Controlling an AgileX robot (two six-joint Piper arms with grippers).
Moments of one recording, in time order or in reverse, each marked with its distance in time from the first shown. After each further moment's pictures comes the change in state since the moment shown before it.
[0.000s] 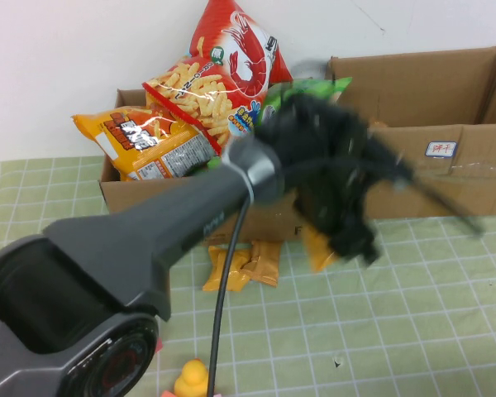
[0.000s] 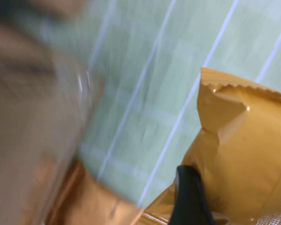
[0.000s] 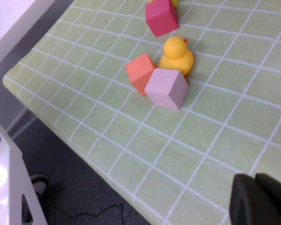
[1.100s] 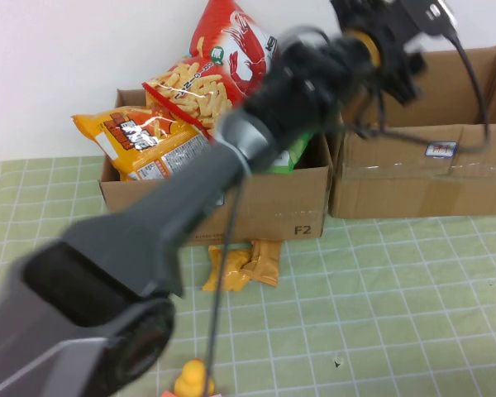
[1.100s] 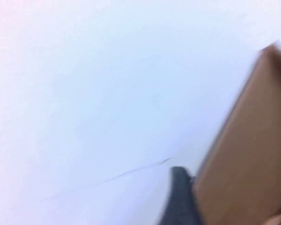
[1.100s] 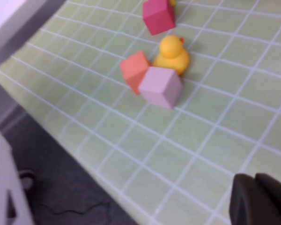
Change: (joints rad) right arm 0.000 0.000 0.000 -0.008 -0.011 -0.024; left arm 0.055 0.130 -0.360 0.230 -0.823 0.078
